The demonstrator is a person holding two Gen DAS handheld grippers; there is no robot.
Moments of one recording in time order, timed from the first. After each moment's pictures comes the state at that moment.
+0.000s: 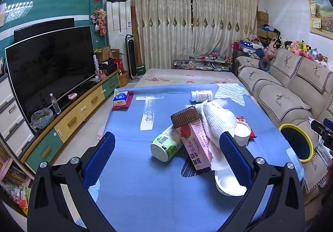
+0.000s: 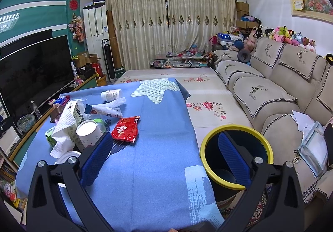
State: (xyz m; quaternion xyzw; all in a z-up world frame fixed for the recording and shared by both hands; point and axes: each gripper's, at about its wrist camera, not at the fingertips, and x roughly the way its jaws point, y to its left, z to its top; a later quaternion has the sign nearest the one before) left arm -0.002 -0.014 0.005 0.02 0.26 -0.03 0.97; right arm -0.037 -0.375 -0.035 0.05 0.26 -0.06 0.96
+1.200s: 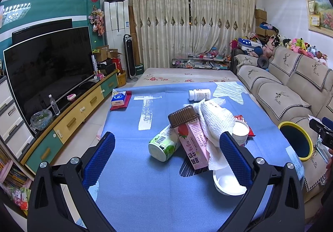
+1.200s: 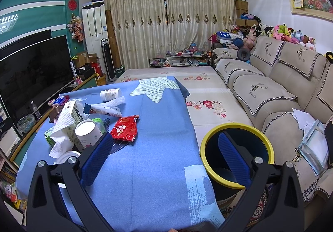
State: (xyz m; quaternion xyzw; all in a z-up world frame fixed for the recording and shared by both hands) left arm -0.003 -0.020 0.003 0.03 0.26 -0.03 0.97; right arm -0.036 -0.378 -0.037 0.05 0.26 -0.06 0.96
